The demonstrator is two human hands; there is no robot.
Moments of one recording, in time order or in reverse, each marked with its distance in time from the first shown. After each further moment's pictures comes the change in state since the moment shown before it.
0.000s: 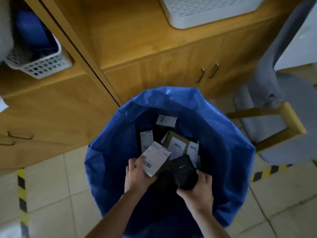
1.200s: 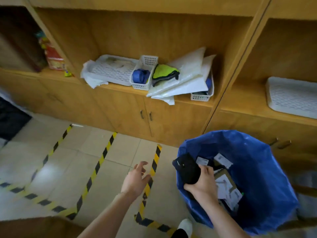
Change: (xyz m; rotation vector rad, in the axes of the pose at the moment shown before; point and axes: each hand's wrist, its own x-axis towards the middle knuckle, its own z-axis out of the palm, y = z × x) left_hand -0.310 -0.131 -0.201 -0.330 0.400 -0.283; right_hand -0.261 -0.126 -0.012 -0.354 -0.210 -0.759
